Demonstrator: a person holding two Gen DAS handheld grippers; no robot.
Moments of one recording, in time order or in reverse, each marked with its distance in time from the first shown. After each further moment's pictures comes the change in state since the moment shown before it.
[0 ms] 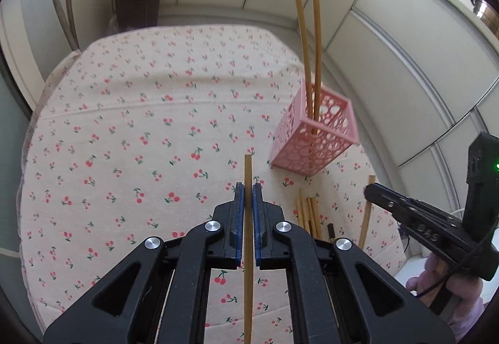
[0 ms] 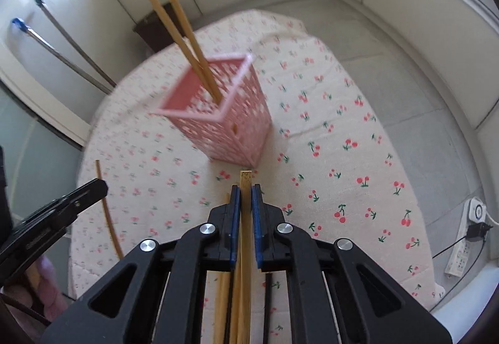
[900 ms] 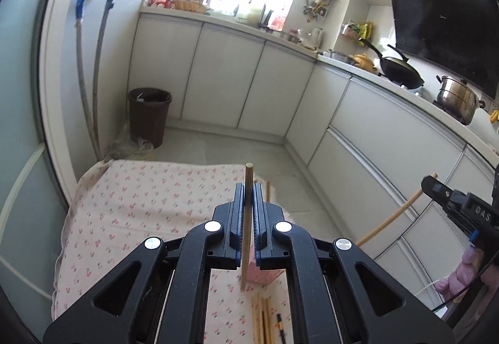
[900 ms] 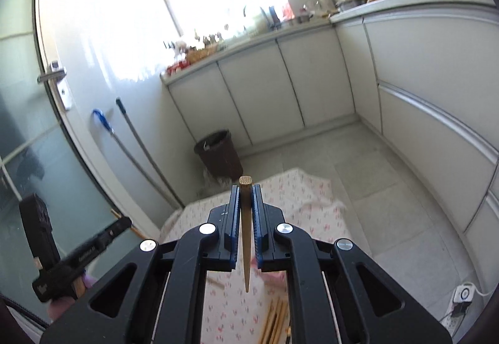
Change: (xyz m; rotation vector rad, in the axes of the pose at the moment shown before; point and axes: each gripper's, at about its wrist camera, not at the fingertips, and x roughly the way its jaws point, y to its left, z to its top) left arm -0.164 -0.043 0.066 -0.015 -0.506 -0.019; right arm -0.212 0.018 0.093 -0.044 -0.533 0.156
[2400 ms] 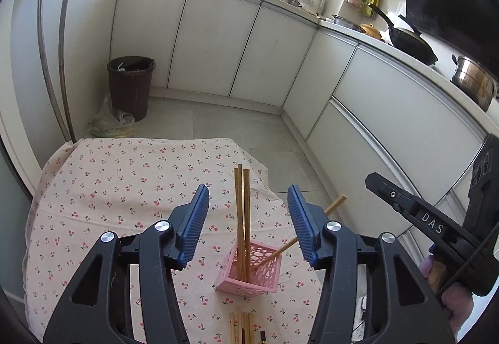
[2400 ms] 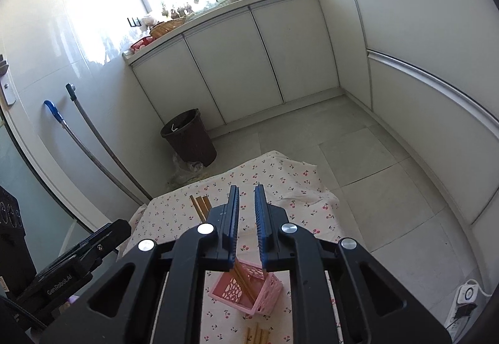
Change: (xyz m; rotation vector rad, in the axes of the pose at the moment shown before) left arm 0.114 -0.023 -0.008 -0.004 0.160 0.007; right arm 0.132 -0.032 -0.016 -0.003 0.146 -0.113
